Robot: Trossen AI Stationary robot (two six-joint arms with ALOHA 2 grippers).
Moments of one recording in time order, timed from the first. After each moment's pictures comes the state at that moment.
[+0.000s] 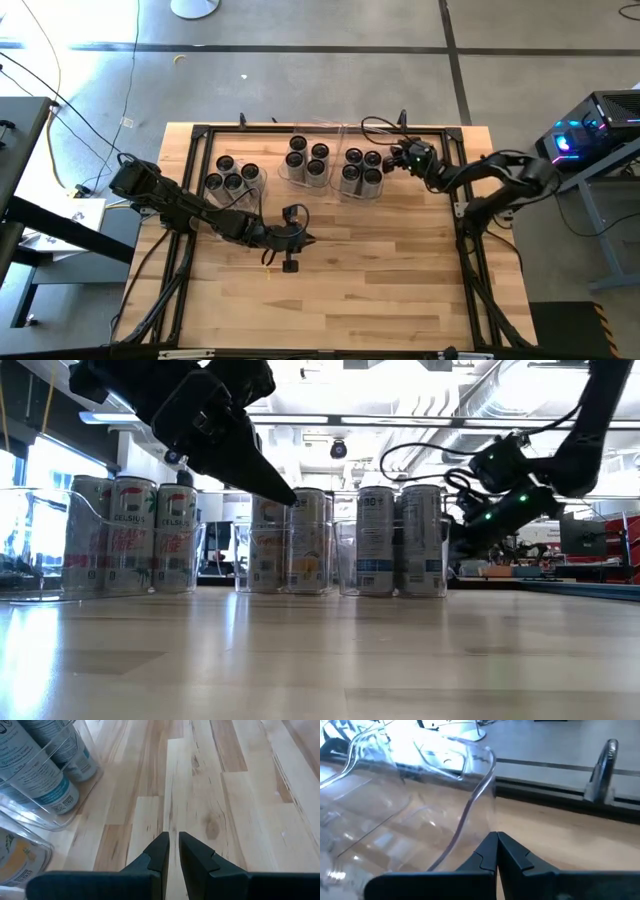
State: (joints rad) left arm -0.31 1.59 0.80 0.12 -0.37 -0.10; right arm -0.70 1.49 0.29 0.73 0.26 0.33
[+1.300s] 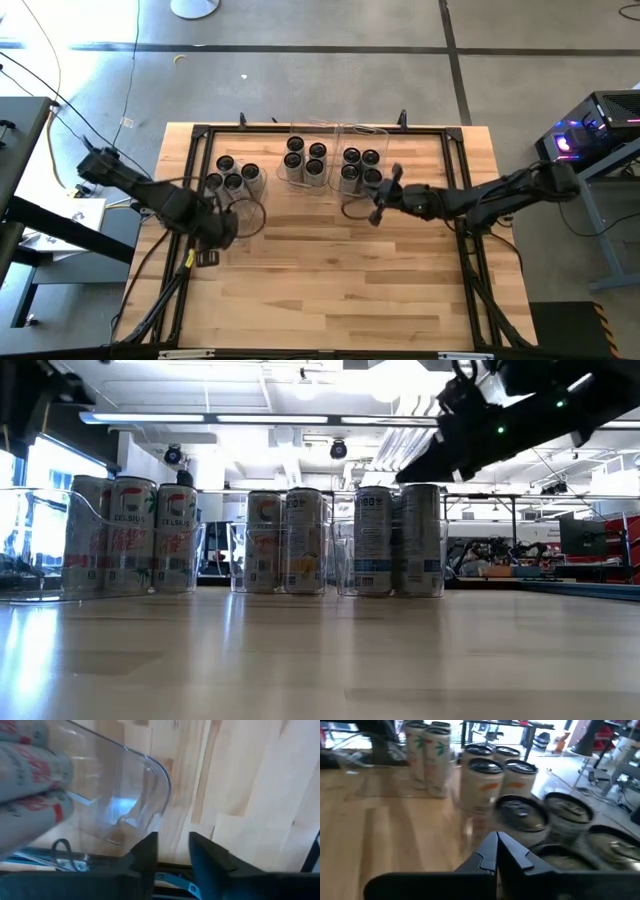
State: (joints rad) left arm -0.44 1.18 1.12 -1.43 -0.02 -0.57; right arm 0.01 1.23 0.44 0.50 0.49 -0.01
